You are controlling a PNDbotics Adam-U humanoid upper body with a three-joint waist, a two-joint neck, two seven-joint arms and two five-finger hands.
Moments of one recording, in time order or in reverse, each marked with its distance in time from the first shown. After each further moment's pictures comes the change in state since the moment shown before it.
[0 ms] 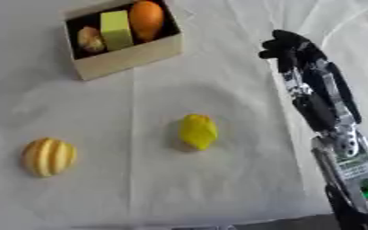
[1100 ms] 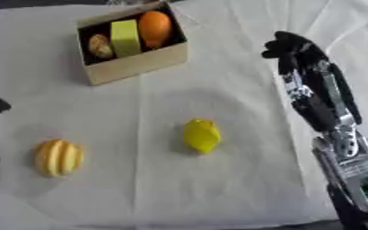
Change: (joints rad) left arm 0.095 -0.033 -0.074 -0.187 0.027 0.155 -0.165; right arm 0.036 -0.034 -0.012 0.000 0.000 -0.024 -0.031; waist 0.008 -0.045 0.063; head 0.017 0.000
